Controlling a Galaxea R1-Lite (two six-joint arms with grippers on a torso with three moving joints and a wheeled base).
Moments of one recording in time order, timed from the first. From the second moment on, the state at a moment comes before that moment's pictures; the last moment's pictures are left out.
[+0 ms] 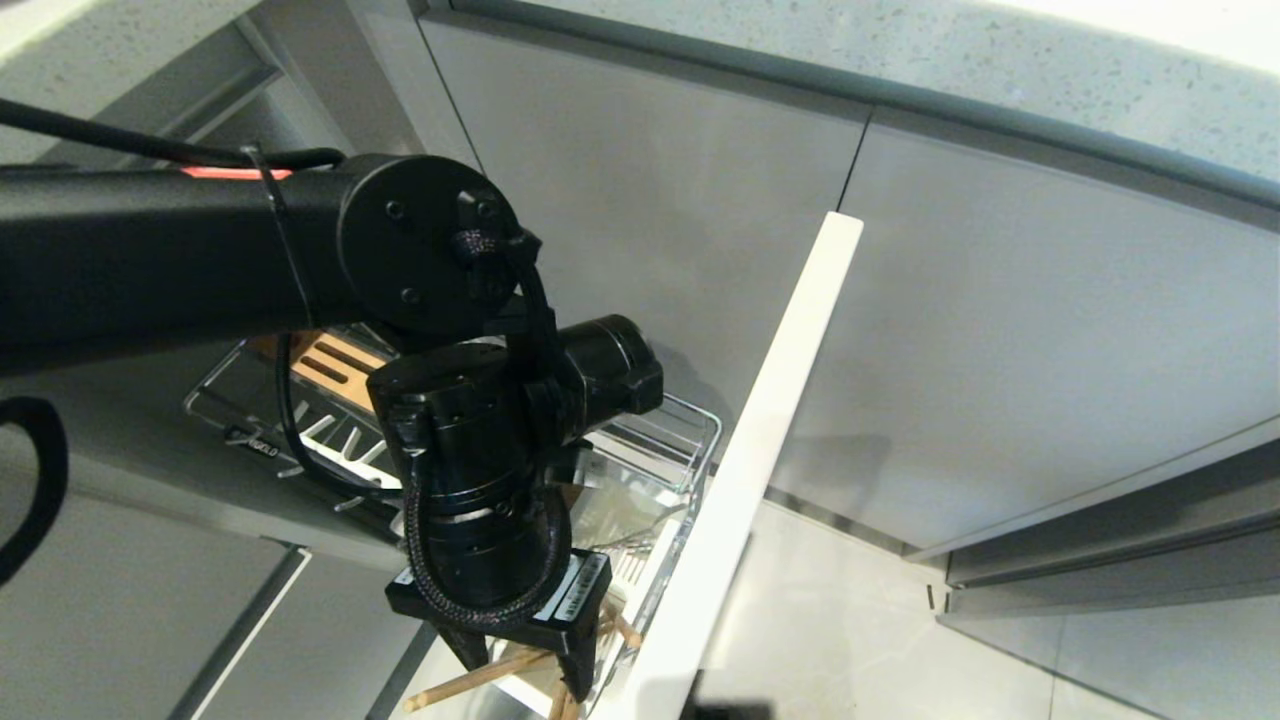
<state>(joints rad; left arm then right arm) -0.83 1.96 -1.85 1.48 -0.05 -0.49 0.01 0.00 0.00 0.00 0.00 0.02</state>
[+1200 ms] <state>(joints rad) -0.83 1.55 -1.89 1.30 0.18 -0.60 0.01 0.00 0.00 0.00 0.00 0.02</state>
